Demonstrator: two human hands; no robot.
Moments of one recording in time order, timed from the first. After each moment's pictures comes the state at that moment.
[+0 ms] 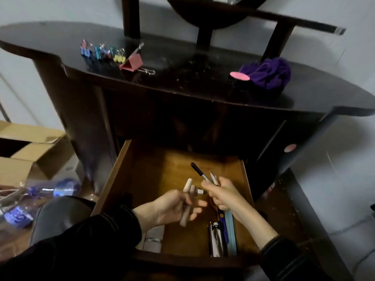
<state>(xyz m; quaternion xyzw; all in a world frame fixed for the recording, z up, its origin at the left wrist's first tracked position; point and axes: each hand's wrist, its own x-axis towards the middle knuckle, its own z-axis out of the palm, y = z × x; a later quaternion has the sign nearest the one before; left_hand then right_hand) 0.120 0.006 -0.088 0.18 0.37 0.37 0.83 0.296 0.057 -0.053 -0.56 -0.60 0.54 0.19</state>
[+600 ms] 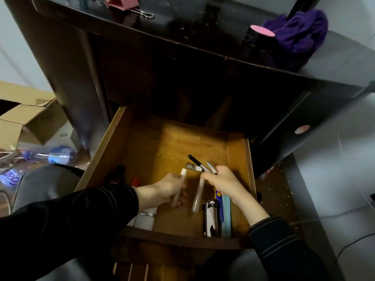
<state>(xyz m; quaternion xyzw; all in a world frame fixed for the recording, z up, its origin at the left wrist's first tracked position) 0.134 0.021 -0.153 0.28 0.65 0.28 0.65 0.310 0.081 -0.108 -0.58 -0.65 0.48 0.10</state>
